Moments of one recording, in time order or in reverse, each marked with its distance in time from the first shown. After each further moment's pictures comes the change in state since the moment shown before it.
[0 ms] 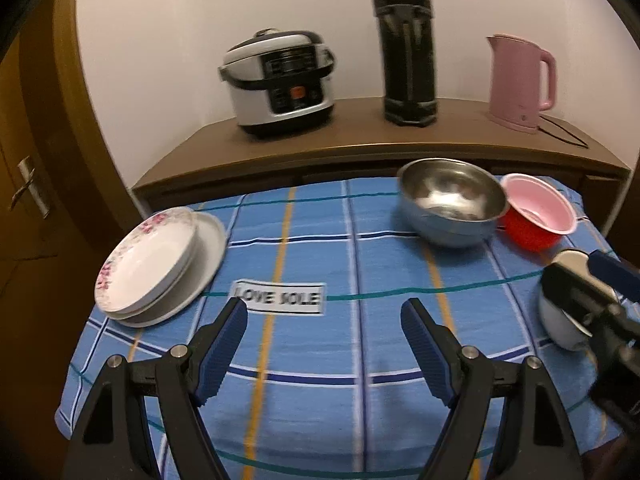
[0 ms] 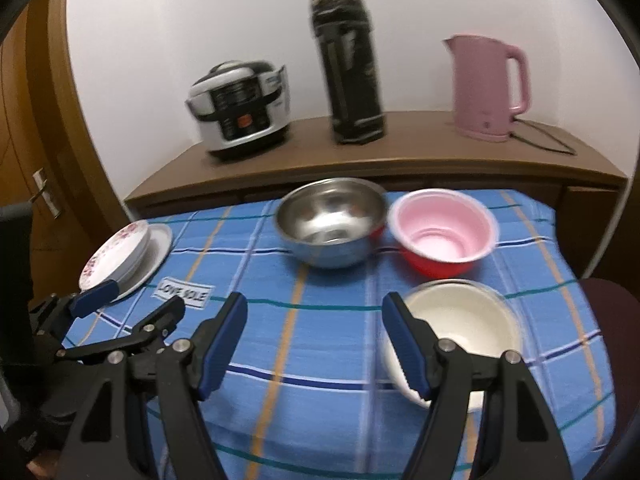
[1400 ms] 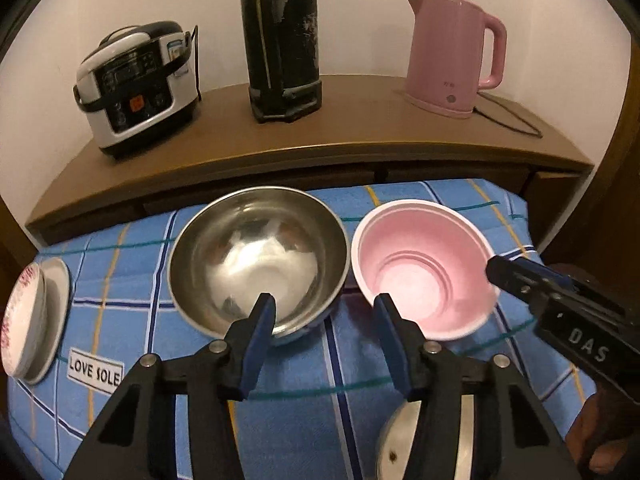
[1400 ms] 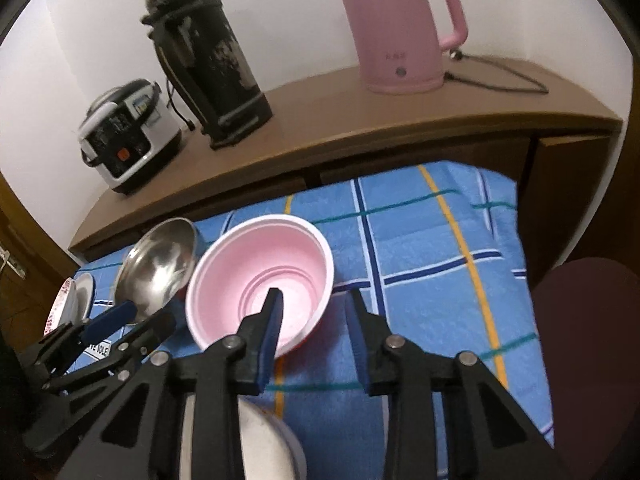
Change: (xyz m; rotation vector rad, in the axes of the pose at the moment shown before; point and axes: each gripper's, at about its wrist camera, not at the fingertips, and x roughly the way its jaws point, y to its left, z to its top) left arm 0.072 -0.150 0.078 0.044 0.115 -0.203; right arm 0.096 -0.164 0.057 0.182 0.203 0.024
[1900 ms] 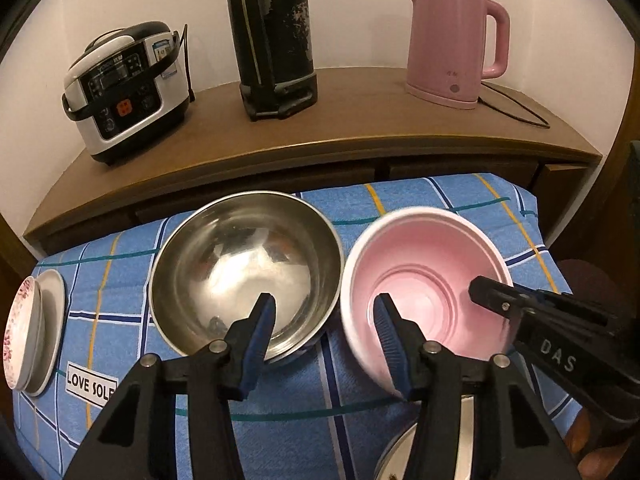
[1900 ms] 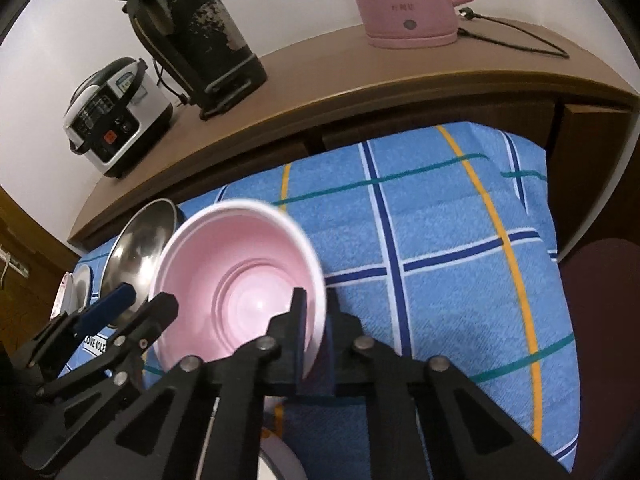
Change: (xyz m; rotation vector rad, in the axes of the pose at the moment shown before) left arm 0.016 -0.009 0.007 0.021 0.011 0.016; right arm 0.021 -0.007 0.002 0.032 0.084 0.034
